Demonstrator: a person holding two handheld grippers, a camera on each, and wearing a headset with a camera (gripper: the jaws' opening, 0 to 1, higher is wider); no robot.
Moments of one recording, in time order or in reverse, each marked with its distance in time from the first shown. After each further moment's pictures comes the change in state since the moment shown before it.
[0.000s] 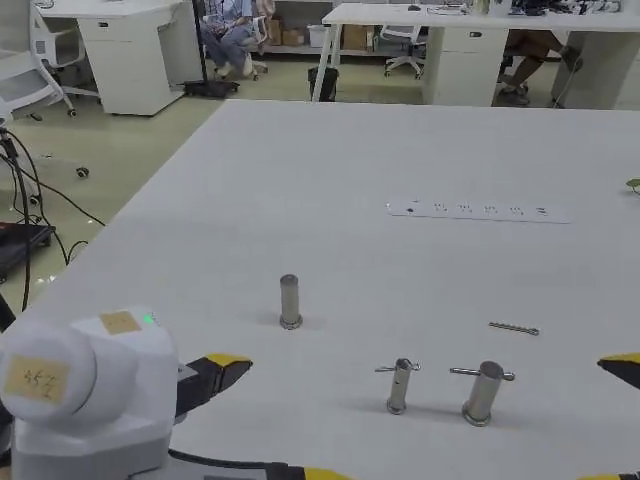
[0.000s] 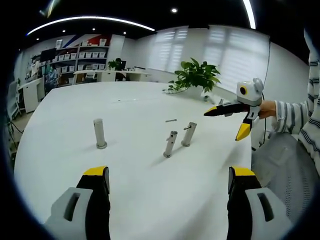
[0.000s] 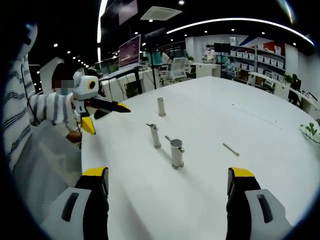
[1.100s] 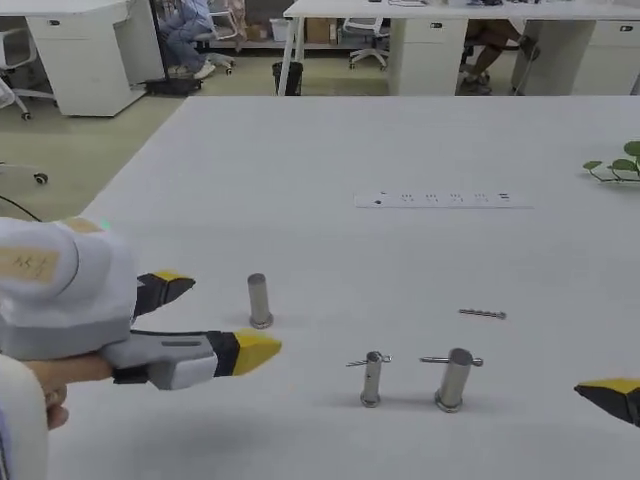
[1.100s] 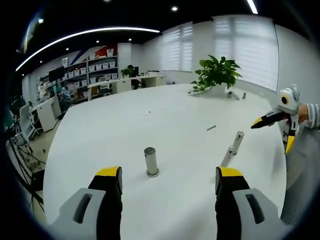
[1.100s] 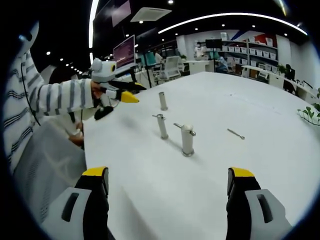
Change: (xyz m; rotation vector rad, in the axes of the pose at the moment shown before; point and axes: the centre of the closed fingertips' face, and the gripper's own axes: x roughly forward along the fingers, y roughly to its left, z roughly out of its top) left arm 0.015 0.098 0.055 0.142 -0.002 0.195; right arm -0.004 0.022 -0.022 0.077 0.000 -0.021
